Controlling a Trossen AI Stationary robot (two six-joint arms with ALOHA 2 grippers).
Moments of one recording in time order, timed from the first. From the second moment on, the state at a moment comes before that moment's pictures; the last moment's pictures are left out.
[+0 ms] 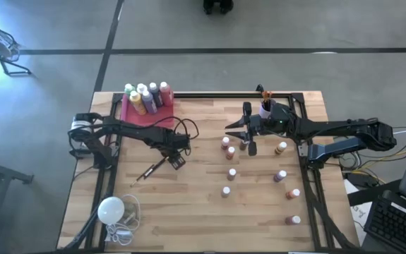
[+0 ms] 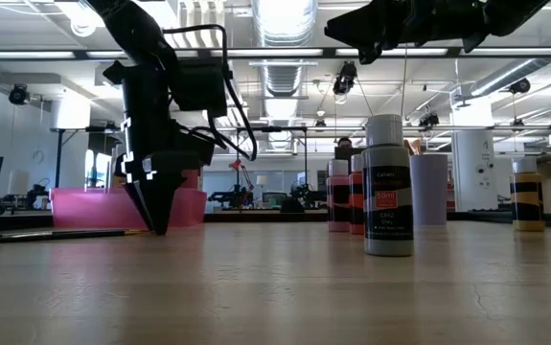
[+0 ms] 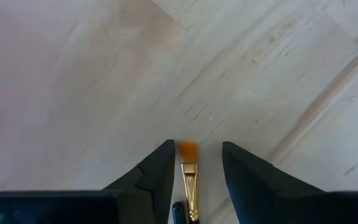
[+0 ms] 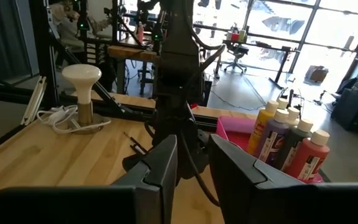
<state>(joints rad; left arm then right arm) 0.12 1.67 0.93 -0.66 -0.09 -0.56 -0.23 1.15 0.68 0.39 -0.29 -0.13</state>
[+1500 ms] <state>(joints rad) 0.11 1.43 0.98 -0.37 0.12 -0.35 -0.23 1.15 0.68 0.35 -0.29 -0.13</state>
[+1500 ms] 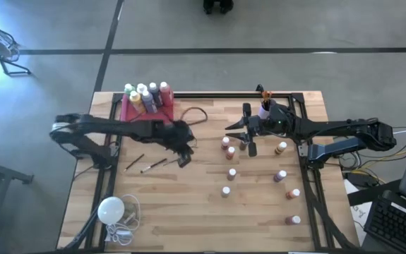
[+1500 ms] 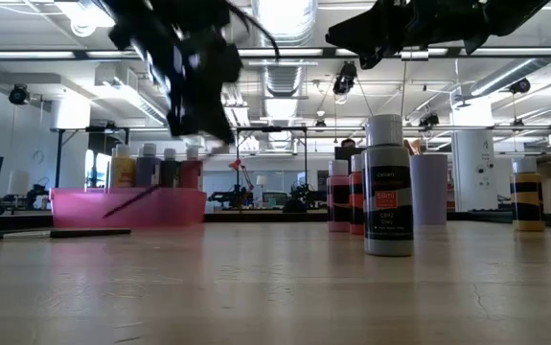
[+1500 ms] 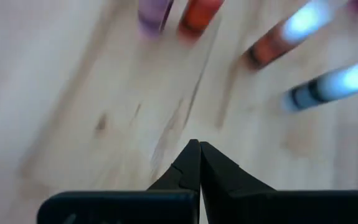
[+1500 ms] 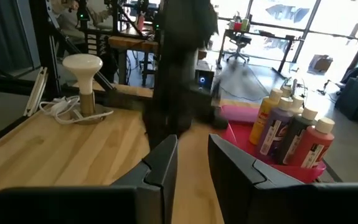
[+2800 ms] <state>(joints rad) -0.02 1.08 0.47 0.75 -0.04 -0.02 -0.12 1.44 0.81 0.53 -0.29 -0.14</state>
